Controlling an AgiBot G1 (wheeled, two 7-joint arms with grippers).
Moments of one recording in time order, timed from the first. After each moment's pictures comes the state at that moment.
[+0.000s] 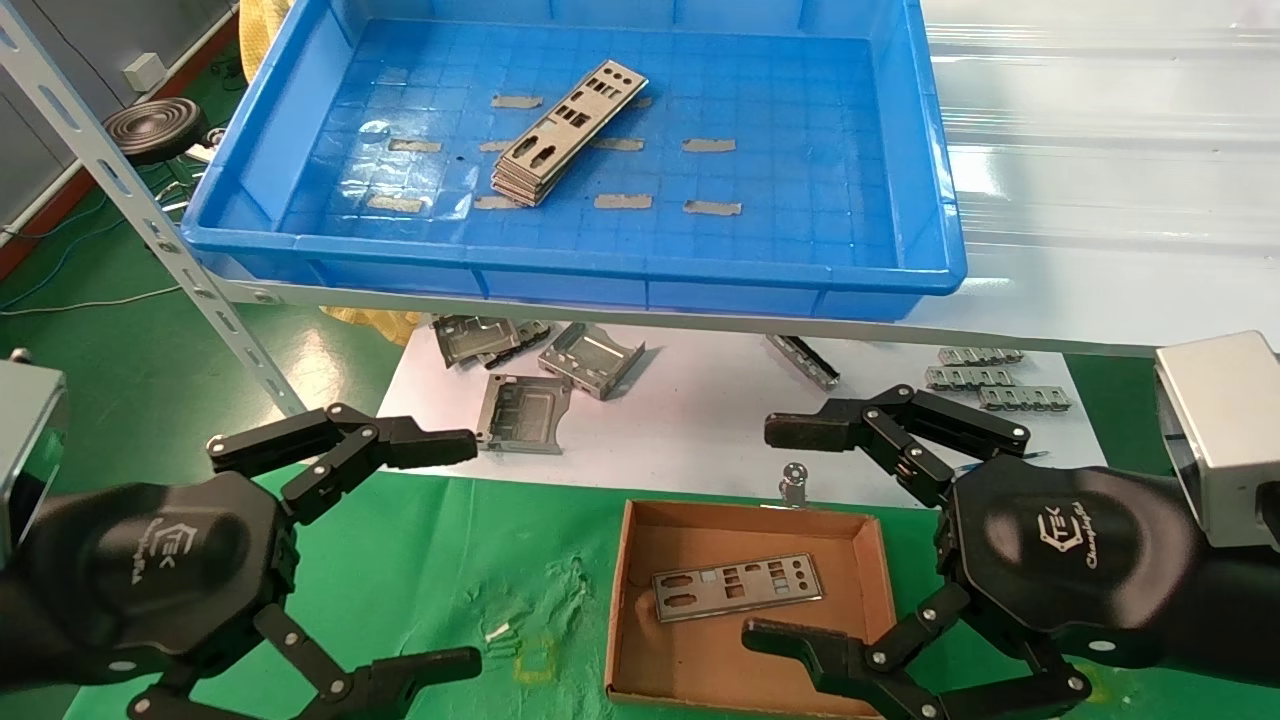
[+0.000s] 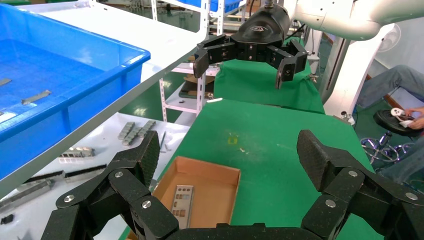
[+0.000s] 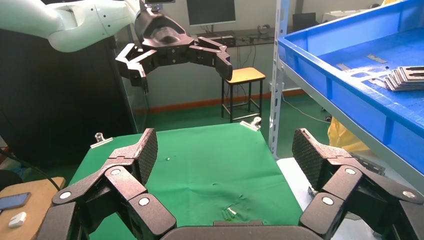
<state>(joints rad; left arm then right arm) -1.08 0.61 0.28 -1.28 0.73 1.50 -0.19 1.10 -0.56 -0.40 1.25 -0.64 -1.44 0.12</state>
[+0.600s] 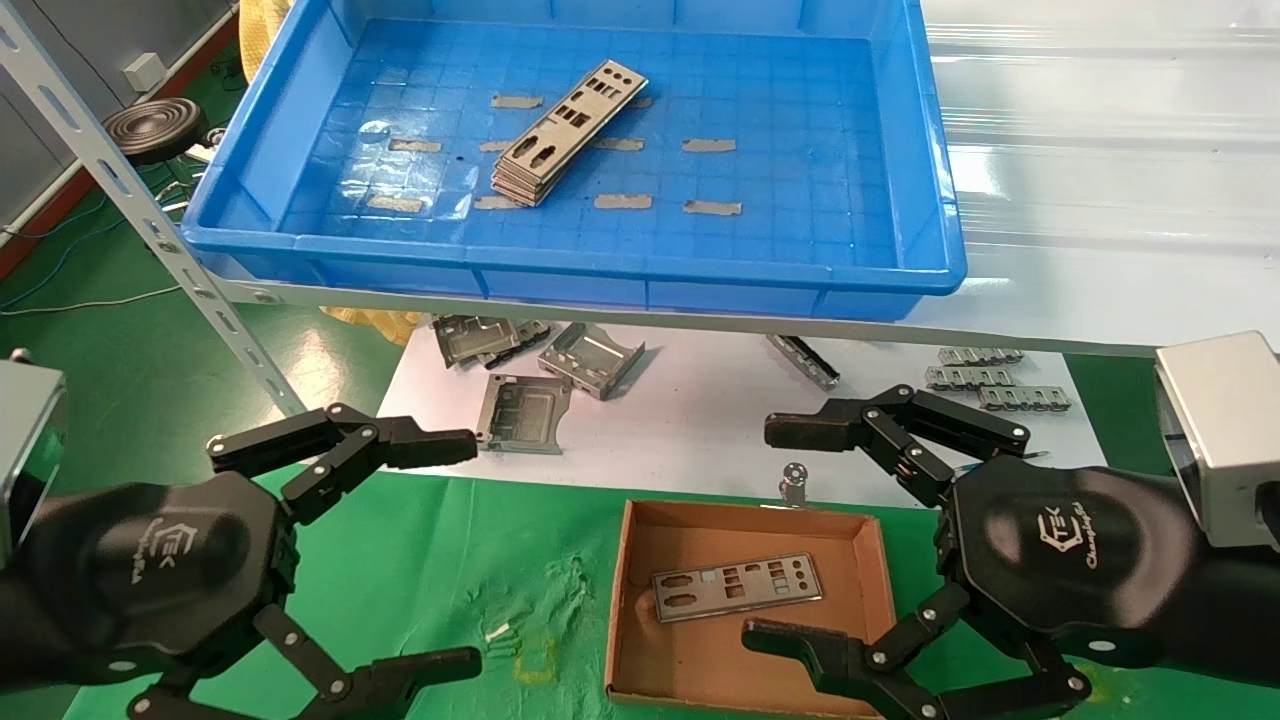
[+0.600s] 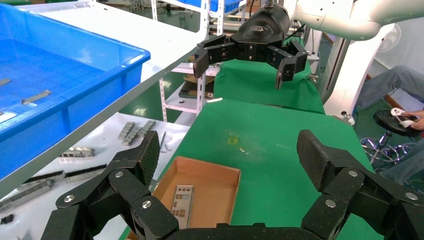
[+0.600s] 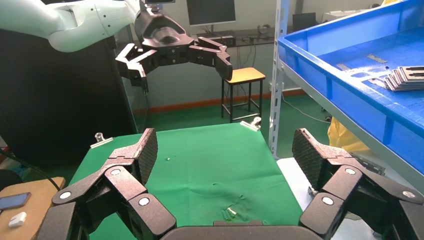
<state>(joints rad) -1.08 0.61 0.28 -1.28 0.73 1.50 -0.19 1.10 -0.56 -0.40 1.25 -0.64 -1.44 0.12</state>
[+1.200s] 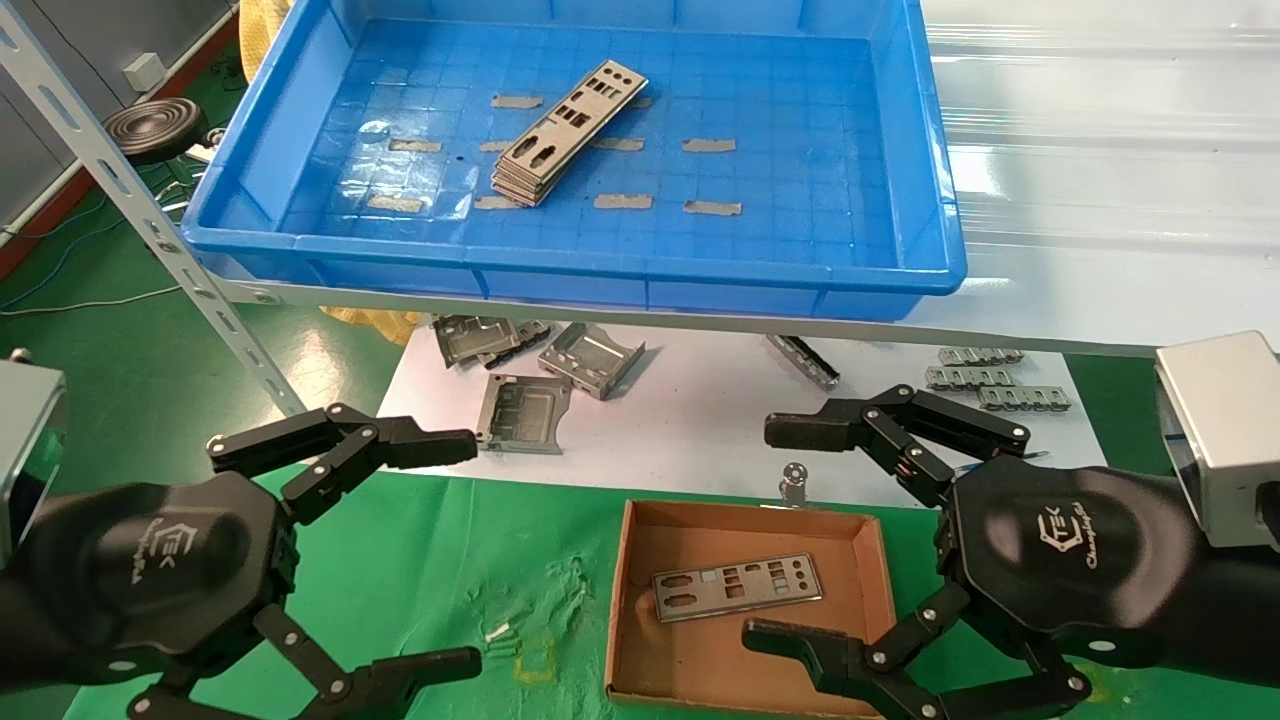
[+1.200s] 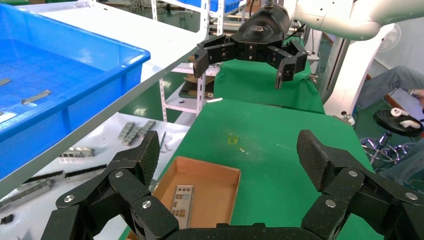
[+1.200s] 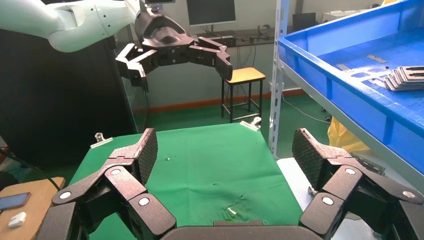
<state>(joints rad) -1.08 0.61 0.28 -1.28 0.73 1.50 -0.19 1.10 -0.56 -0.40 1.25 -0.64 -1.44 0.12</state>
